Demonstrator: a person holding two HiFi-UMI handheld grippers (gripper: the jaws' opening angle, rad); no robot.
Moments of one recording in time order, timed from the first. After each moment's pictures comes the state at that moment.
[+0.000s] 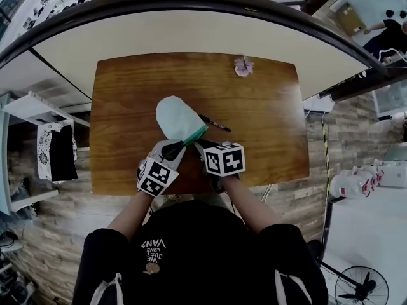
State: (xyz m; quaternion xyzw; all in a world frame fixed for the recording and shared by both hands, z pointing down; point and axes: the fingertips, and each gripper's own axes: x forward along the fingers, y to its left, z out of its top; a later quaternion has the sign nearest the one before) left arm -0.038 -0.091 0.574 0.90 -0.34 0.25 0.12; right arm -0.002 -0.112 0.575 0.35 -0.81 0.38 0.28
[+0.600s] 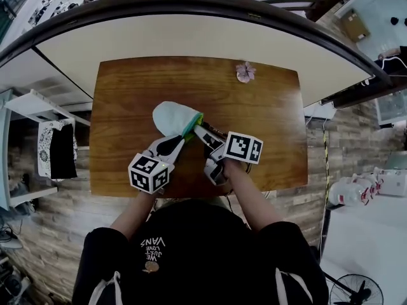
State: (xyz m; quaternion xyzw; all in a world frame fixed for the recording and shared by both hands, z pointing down) left arm -0.046 -0.127 0.528 0.87 -0.40 0.07 0.28; right arm -0.001 -0.172 0.521 0.31 -0.76 0.57 -0.01
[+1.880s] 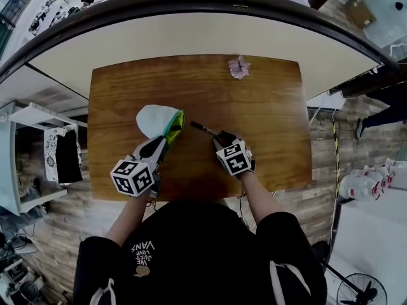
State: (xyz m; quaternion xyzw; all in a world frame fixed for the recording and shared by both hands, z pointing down) left arm -0.071 -0.145 0.530 0.81 -0.46 0.06 0.34; right arm 0.101 -0.175 0.646 0.34 -0.84 0.17 0.39
